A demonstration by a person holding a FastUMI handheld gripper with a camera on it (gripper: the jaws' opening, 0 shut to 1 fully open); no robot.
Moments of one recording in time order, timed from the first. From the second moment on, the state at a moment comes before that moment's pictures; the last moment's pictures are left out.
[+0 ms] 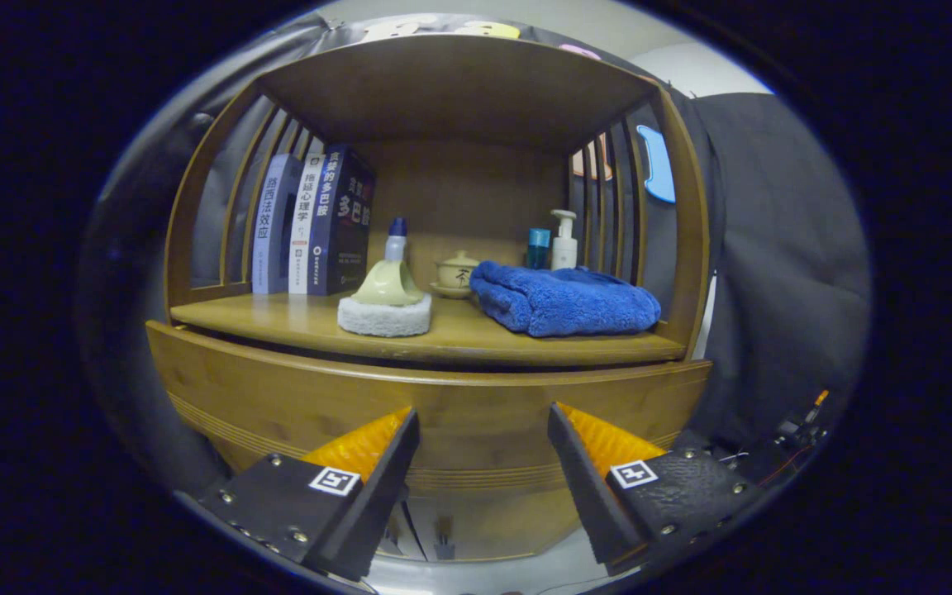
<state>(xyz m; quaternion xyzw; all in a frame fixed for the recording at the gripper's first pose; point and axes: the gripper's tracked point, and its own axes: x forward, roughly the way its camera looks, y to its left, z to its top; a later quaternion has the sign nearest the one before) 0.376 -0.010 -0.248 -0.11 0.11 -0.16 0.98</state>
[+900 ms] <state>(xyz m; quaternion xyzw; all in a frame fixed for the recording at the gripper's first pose) 0.391 -0.012 -0.246 -0.14 0.10 -0.17 0.97</state>
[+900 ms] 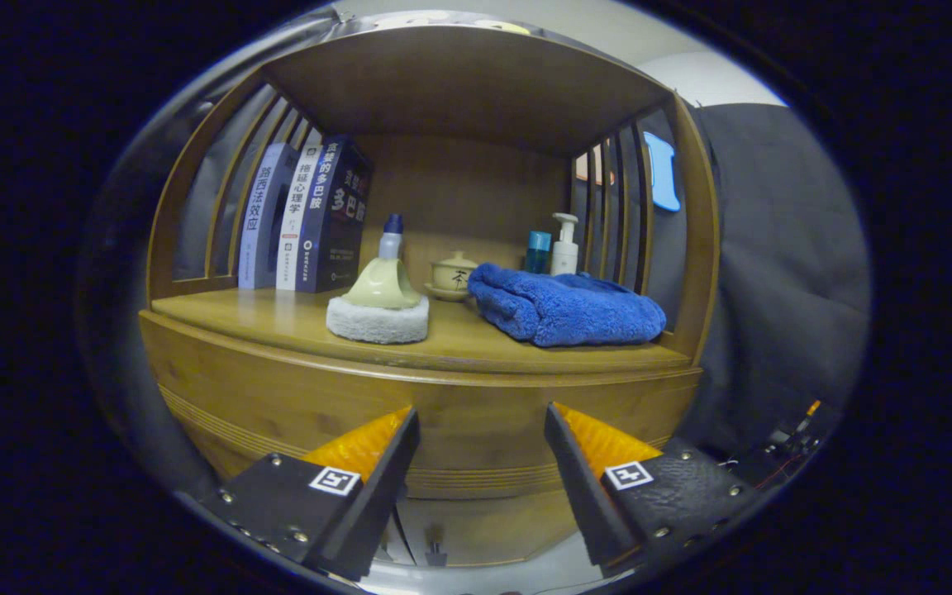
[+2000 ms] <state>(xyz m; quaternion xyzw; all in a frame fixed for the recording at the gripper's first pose) 0.396 -0.010 -0.243 -0.17 0.10 -0.15 0.97</state>
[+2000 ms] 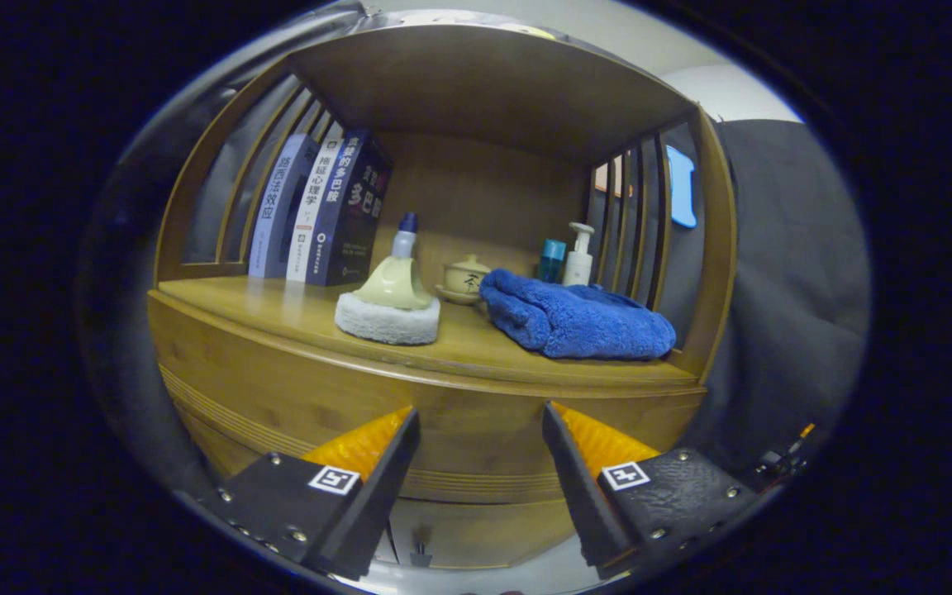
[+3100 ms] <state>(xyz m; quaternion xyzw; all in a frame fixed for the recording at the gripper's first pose) 0.389 -0.020 -0.220 -0.16 0.08 -0.15 0.97</state>
